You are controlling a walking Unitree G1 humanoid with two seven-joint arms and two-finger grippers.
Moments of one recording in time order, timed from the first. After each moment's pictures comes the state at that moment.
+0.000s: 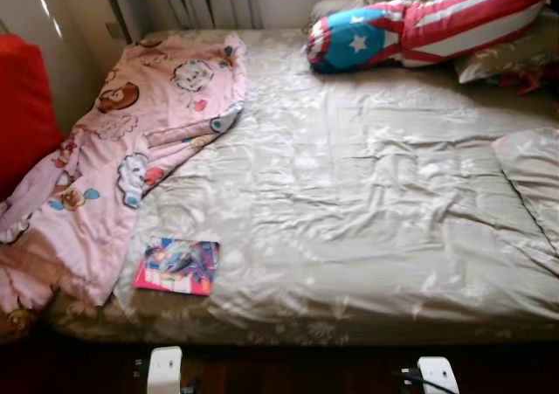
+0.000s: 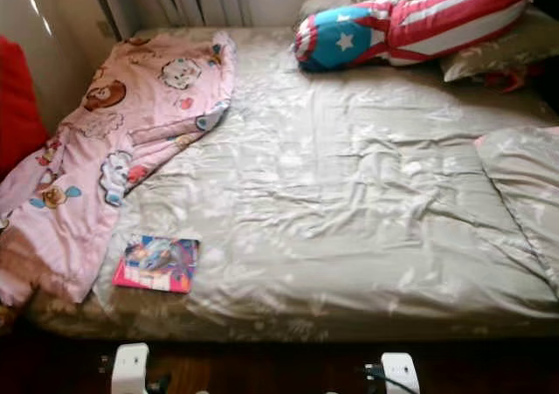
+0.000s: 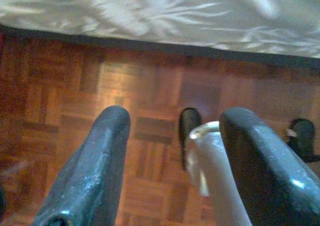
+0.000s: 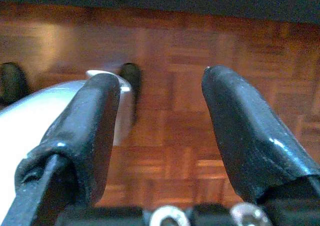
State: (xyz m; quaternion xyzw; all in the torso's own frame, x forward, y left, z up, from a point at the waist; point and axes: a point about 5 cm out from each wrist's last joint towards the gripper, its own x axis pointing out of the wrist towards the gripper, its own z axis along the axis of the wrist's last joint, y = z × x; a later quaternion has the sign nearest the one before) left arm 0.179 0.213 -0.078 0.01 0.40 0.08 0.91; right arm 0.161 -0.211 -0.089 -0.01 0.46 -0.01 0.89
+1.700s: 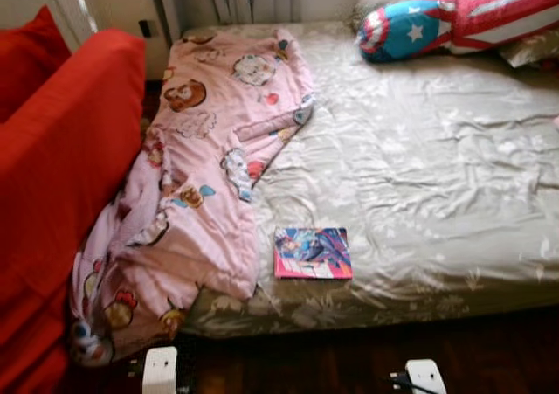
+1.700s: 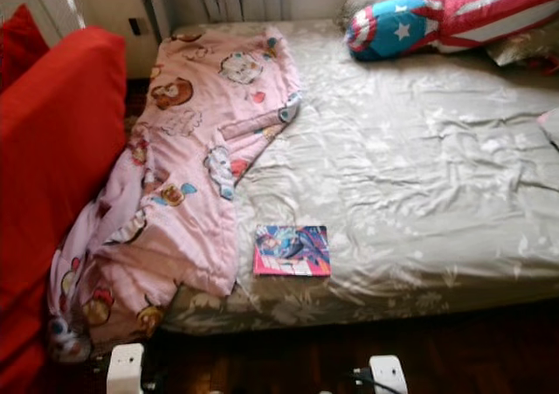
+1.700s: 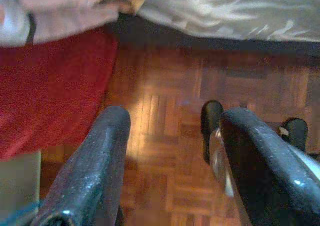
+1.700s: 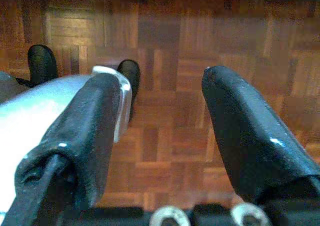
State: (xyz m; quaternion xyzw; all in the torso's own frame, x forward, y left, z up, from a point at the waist) left arm 0.178 0.210 -0.078 0.00 0.39 0.08 0.92; right arm 0.159 -0.211 -0.089 -0.02 0.47 0.01 0.88
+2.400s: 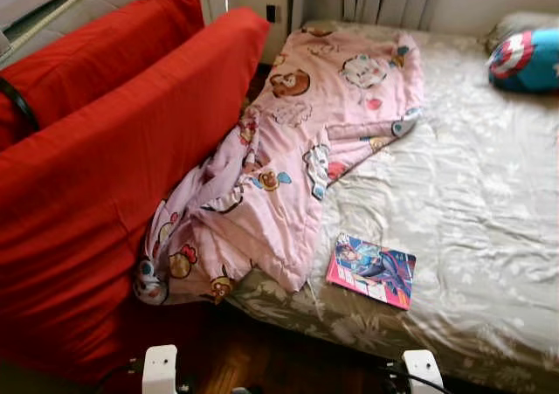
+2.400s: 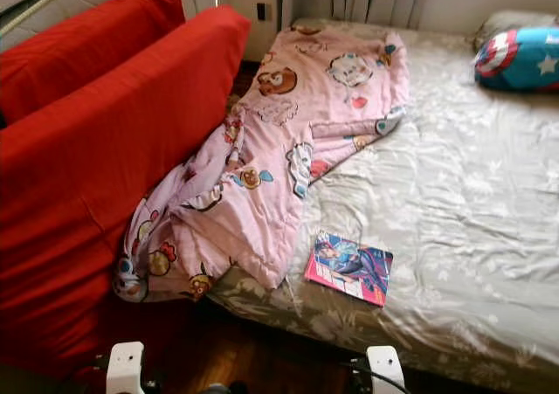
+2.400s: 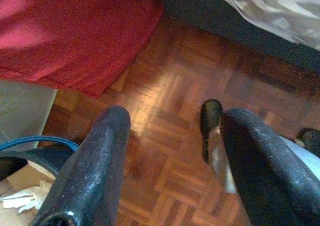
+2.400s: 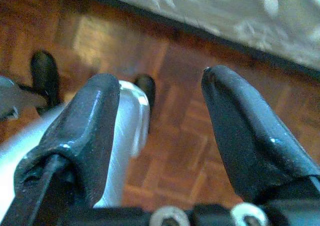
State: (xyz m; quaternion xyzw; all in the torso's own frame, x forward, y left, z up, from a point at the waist) left arm 0.183 0.207 -0.076 0.00 0.38 0.08 0.92; right arm 0.160 -0.210 -0.089 -0.02 0.46 0.00 0.89
